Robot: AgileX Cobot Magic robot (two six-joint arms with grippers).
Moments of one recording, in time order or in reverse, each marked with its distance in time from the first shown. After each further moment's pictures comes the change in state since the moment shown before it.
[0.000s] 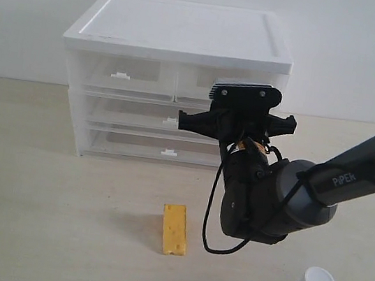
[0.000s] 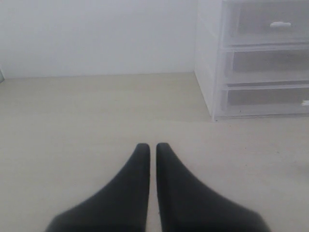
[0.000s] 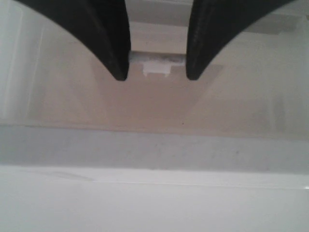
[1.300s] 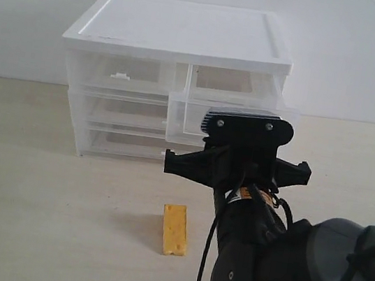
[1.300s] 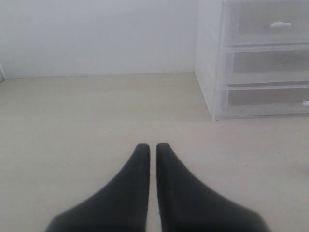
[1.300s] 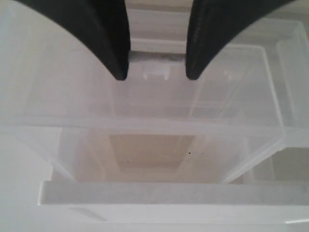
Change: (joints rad) left arm 0.000 0.000 0.000 0.000 0.000 0.000; right arm 0.297 -0.261 0.287 0.375 0.022 -0.101
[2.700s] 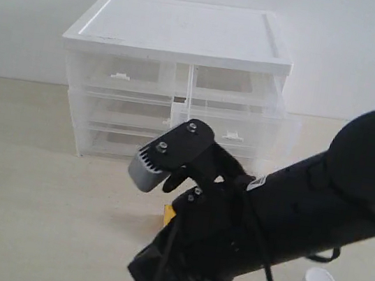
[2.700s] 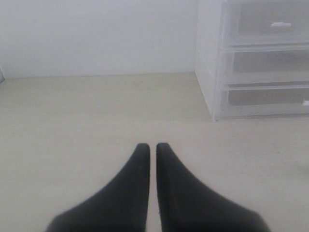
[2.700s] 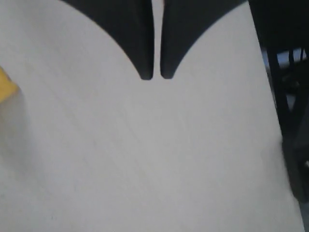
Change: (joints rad) left arm 0.000 0.000 0.000 0.000 0.000 0.000; right arm -0.167 -0.446 -0.079 -0.098 1.754 -0.514
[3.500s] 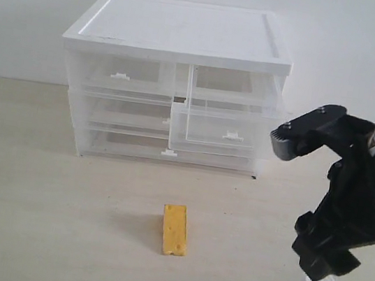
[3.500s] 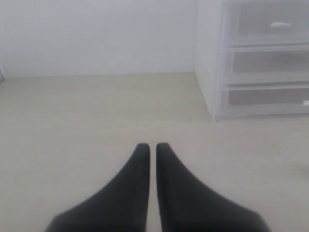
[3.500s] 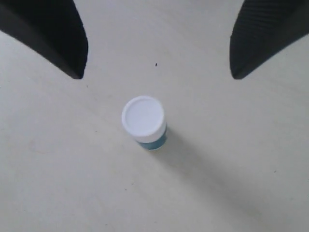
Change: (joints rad) left arm 0.000 0.000 0.000 0.000 0.000 0.000; right arm -0.262 -0.031 -0.195 -0.914 0.567 0.785
